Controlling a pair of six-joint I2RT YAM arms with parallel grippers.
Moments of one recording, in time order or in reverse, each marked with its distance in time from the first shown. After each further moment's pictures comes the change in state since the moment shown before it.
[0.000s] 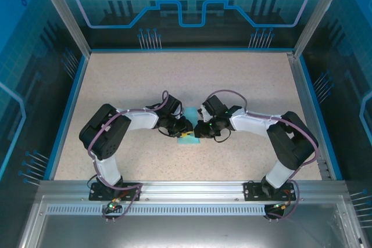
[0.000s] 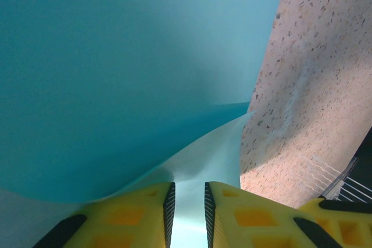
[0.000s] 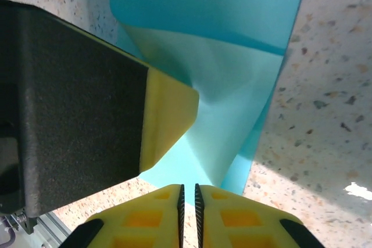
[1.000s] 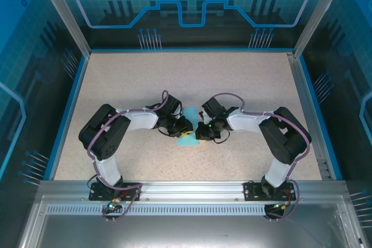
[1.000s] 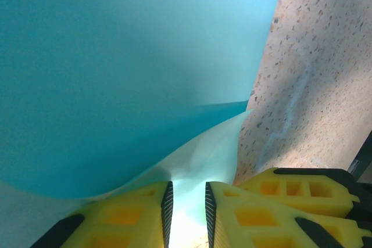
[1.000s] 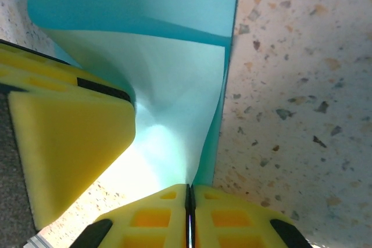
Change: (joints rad) left arm 0.000 -0.009 0.000 -0.002 -0.013 0.001; right arm -0.018 0.080 -0.012 0.036 -0.005 0.052
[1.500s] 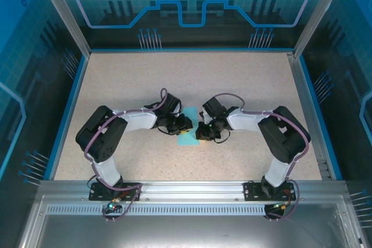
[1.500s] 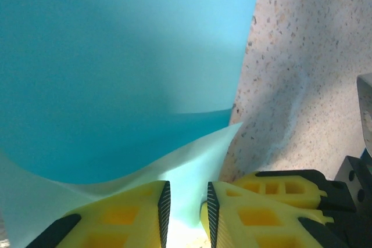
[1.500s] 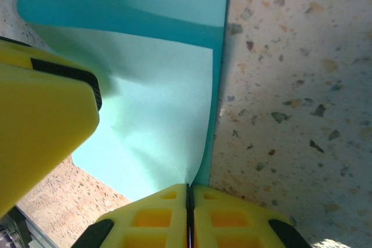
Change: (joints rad) left arm 0.002 -0.033 0.000 0.002 -0.055 0.003; right arm -0.013 0.013 0.000 0.002 -0.024 -0.001
